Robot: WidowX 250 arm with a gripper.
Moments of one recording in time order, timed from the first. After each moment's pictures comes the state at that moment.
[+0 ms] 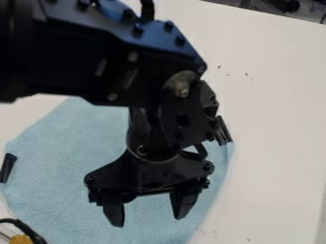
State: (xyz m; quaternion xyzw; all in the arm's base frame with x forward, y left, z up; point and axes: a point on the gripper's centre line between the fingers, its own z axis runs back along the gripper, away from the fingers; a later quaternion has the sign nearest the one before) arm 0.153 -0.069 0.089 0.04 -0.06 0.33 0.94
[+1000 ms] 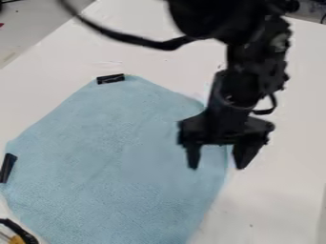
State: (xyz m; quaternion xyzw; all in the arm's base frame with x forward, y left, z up) arm 0.274 -0.097 0.053 0.05 -0.05 0.28 0.96
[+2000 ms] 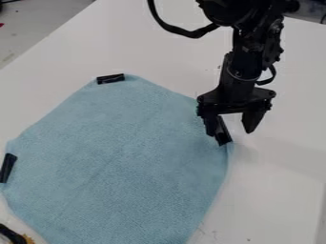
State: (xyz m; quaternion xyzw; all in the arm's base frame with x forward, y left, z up) arm 0.354 -0.079 0.020 0.01 -0.08 0.30 0.95
